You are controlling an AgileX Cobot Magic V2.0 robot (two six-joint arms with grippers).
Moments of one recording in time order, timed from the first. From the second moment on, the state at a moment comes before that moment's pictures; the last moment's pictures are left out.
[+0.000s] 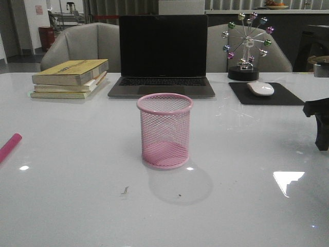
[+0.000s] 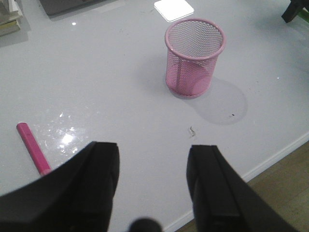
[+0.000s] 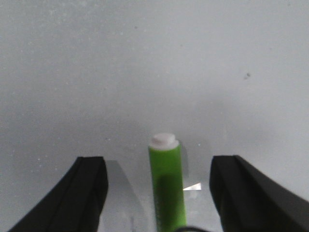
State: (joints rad) left arm -0.57 0.75 -0.68 -0.02 0.62 0.02; right arm -0.10 1.92 -1.20 -0.02 0.61 0.09
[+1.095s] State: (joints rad) left arm -0.57 0.75 -0.68 -0.02 0.62 0.02; right arm 0.28 1.36 -0.88 -0.03 -0.03 0.09
